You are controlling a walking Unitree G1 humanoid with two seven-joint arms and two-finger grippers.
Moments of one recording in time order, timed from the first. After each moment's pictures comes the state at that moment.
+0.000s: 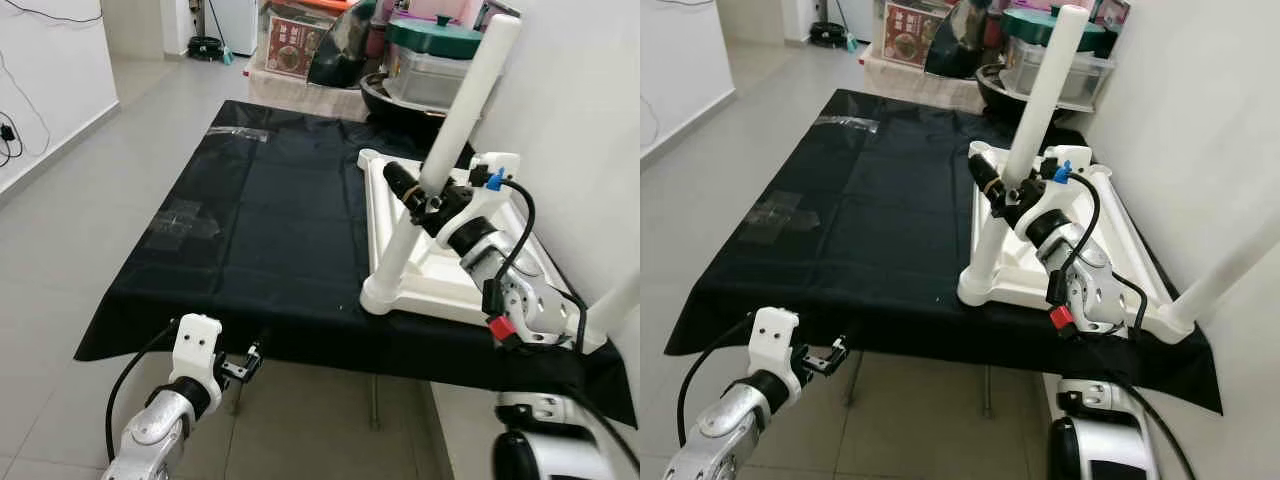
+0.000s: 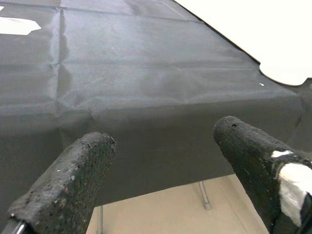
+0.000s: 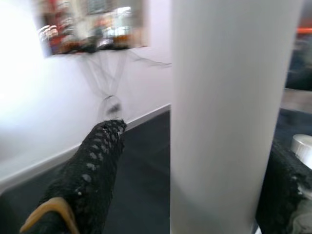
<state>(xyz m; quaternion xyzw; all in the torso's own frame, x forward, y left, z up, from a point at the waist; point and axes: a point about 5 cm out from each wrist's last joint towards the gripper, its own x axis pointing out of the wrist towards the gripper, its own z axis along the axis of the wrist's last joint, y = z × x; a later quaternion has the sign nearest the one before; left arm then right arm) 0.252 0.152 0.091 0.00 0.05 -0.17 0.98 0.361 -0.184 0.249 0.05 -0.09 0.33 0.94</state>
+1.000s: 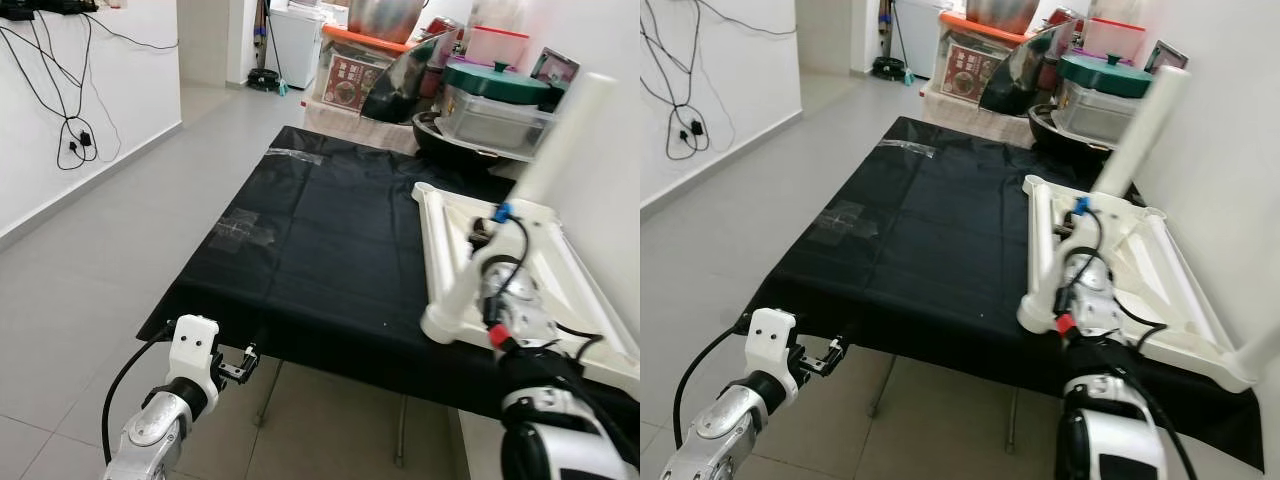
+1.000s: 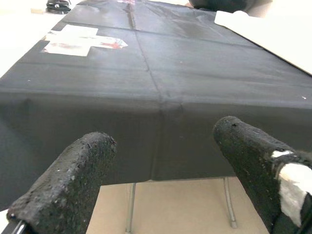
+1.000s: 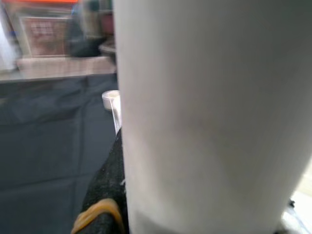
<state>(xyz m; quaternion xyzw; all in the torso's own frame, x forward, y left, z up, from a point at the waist) 0.251 0.154 0.091 0.01 0.05 -0.17 0.98 0.367 -0.276 0.174 0.07 0.03 -0.26 0.96</state>
